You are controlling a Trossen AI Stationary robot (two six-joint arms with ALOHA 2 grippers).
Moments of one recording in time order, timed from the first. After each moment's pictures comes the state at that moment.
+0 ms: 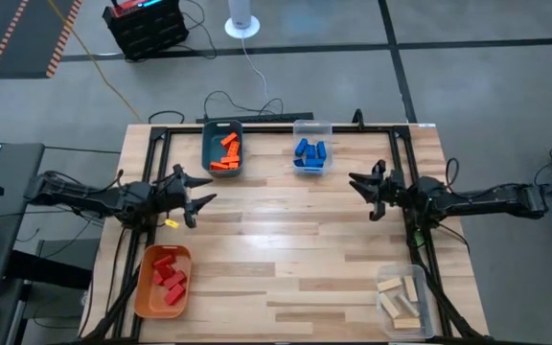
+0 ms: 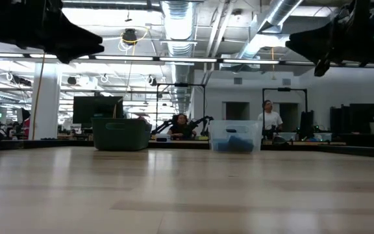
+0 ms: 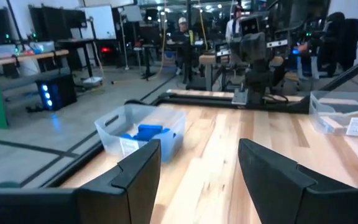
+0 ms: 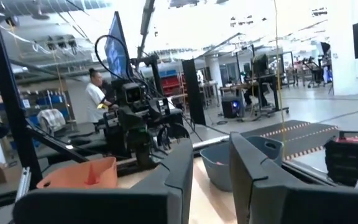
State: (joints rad) left arm -0.14 0.41 0.20 0.25 -0.50 0.05; right arm -0.07 0.44 0.01 0.69 0.18 0.14
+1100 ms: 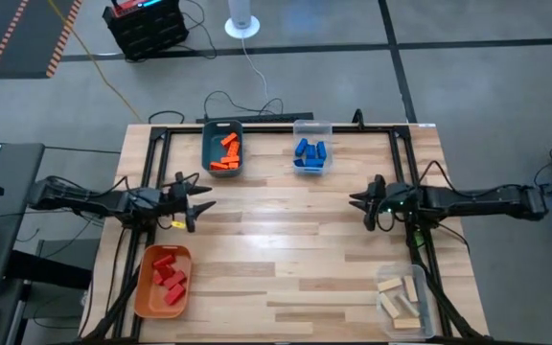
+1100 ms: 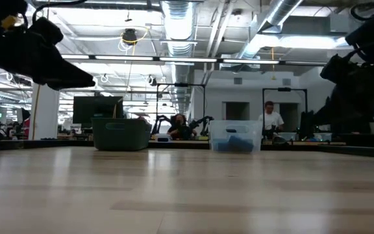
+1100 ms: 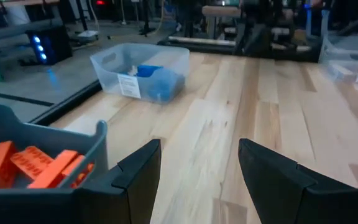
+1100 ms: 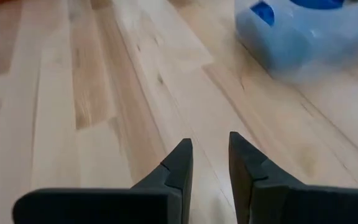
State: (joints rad) left arm -0.11 0.31 0.10 0.04 -0.47 -0.07; right arm -0.09 0.43 0.08 -0.20 0.18 0.25
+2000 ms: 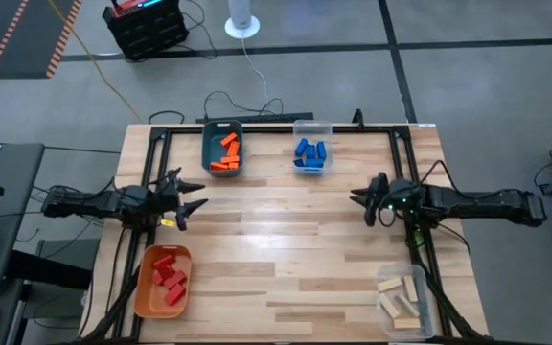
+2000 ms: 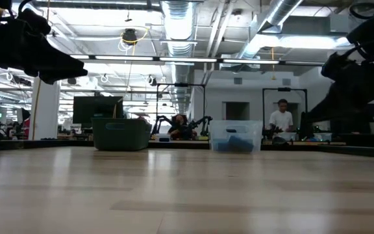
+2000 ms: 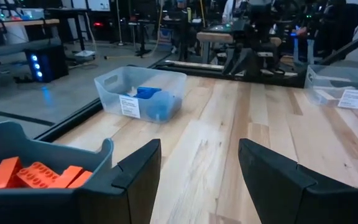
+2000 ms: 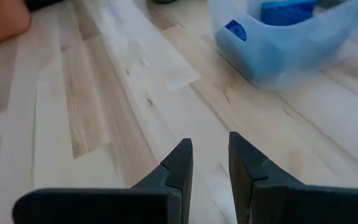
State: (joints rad) left arm -0.11 0.01 0.10 -0.18 -0.45 -0.06; right arm -0.14 0.37 0.09 -0.23 0.19 0.30
